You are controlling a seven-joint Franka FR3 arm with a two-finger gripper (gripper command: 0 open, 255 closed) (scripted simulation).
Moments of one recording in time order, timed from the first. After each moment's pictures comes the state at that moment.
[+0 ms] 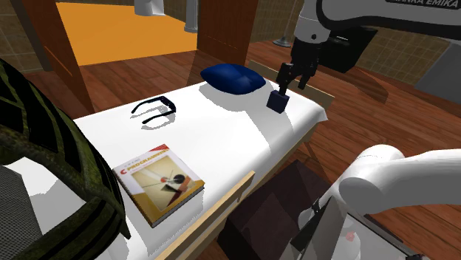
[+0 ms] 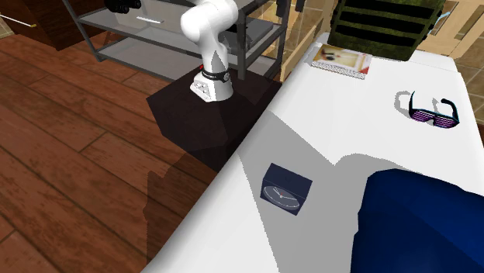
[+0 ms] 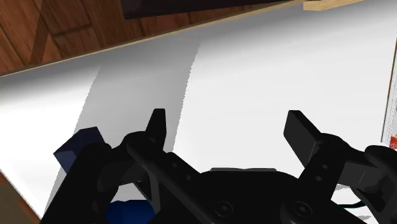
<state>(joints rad) -0.02 -0.74 0.04 -2.36 -0.07 1.60 0.14</state>
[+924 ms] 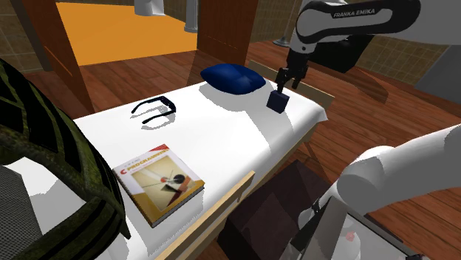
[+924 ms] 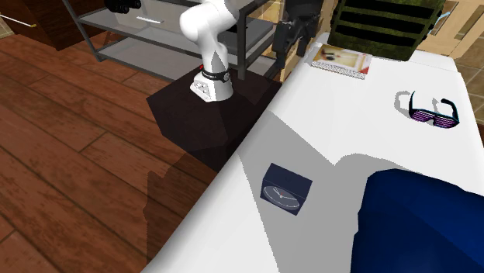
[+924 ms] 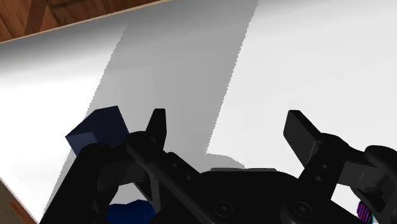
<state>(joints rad) -0.08 -0.45 -0.18 -2.30 -0.15 1.86 -0.10</state>
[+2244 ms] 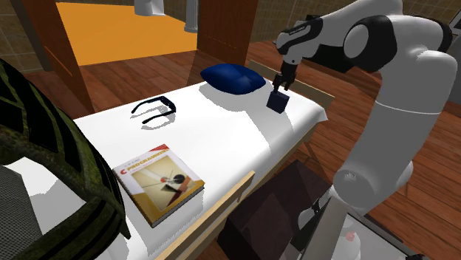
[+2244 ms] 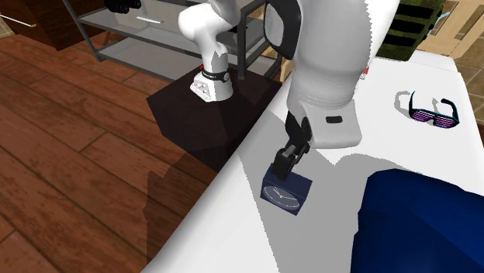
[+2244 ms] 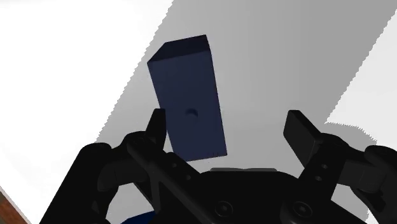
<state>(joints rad) -0.21 0.28 -0.39 -1.80 0.11 2.05 -0.56</state>
